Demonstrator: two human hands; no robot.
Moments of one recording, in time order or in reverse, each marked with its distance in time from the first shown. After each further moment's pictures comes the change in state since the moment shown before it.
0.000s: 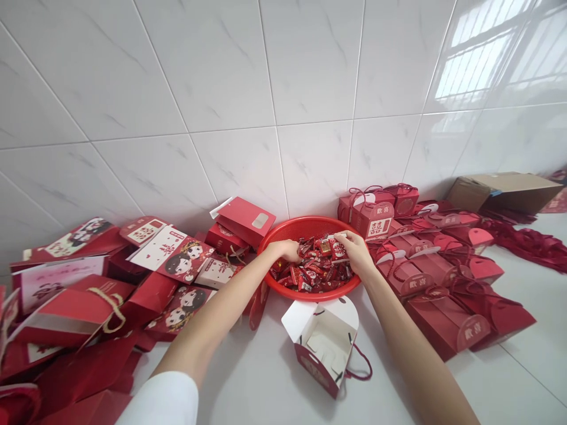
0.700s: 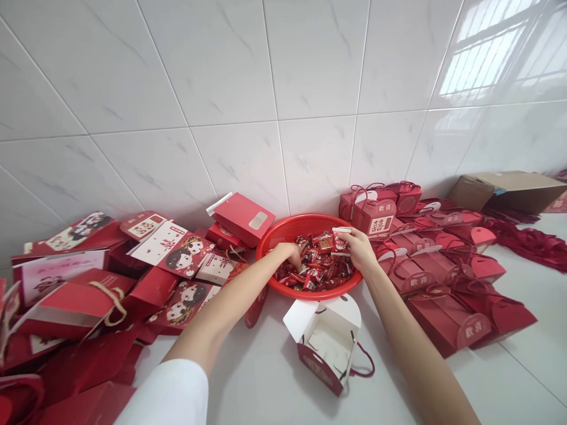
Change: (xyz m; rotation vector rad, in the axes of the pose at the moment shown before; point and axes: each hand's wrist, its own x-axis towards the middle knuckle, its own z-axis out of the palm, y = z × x) left_hand 0.032 -0.019 0.030 0.010 -0.064 -0.053; right_hand 0.007 0.003 -0.006 0.087 0.026 0.029
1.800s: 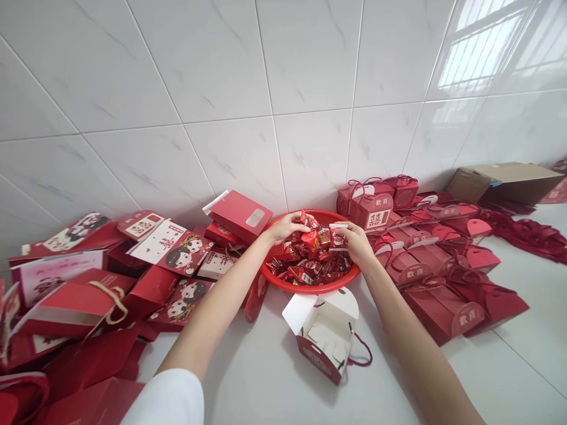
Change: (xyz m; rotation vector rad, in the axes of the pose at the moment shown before) left_hand -0.060 0.045 -0.041 -0.962 0.105 0.329; right_hand 0.002 0.002 -0.001 0.053 -0.008 0.025
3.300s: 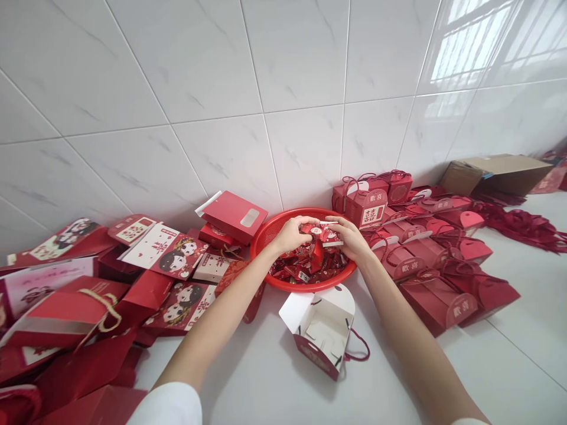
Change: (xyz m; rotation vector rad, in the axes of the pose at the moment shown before) left_hand -0.015 -0.002 0.038 0.436 0.119 0.260; right_hand -0.007 -0.012 0.003 0.043 -0.173 0.082
